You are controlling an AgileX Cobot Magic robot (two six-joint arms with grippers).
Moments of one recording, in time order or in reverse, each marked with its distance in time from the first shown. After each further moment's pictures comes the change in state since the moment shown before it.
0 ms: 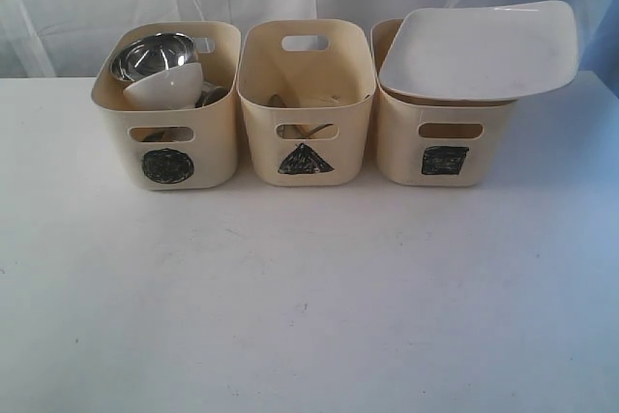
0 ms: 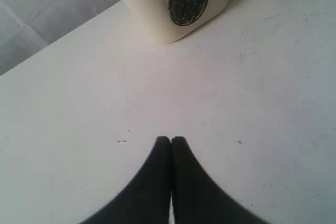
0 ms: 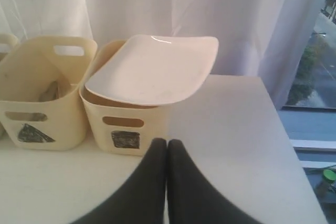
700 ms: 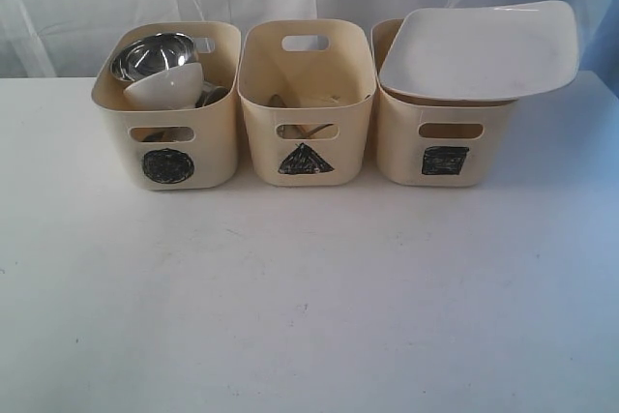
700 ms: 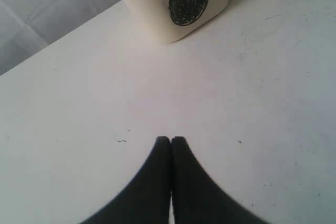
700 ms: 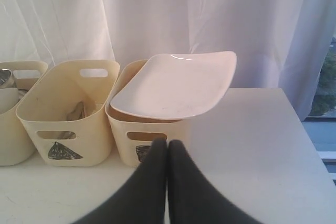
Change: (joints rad) left arm 0.000 0.000 0.000 0.000 0.000 0.000; right arm 0.000 -0.046 0.012 0.076 -0.001 0.013
